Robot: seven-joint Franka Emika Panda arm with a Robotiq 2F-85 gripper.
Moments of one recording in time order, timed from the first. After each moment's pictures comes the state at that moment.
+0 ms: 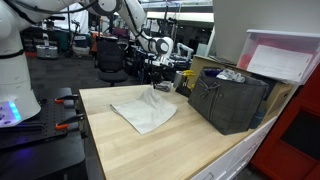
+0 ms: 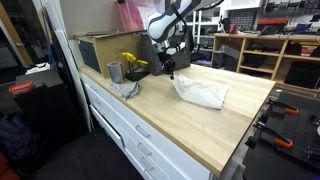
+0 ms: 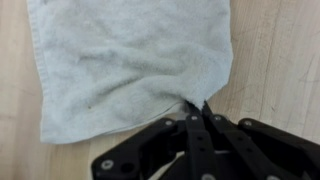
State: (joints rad) arm 0.04 0.89 0.05 -1.28 -0.16 1.90 0.01
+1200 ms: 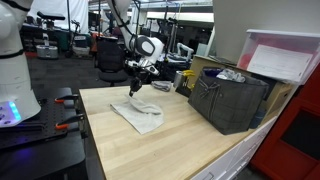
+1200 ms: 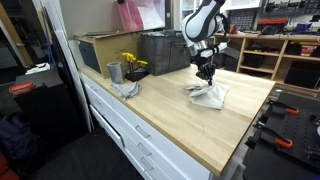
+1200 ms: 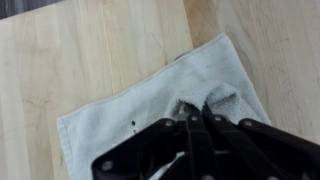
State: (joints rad) arm 0.03 0.44 -0.10 -2.09 -0.05 2.10 0.21
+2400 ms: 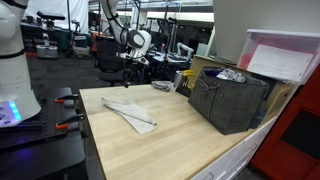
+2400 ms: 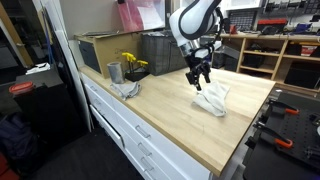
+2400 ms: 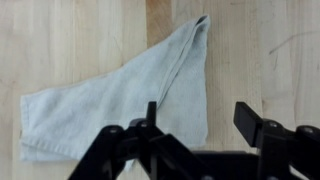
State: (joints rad) arm 0.11 0.37 0.01 -2.12 -0.09 2.10 0.25
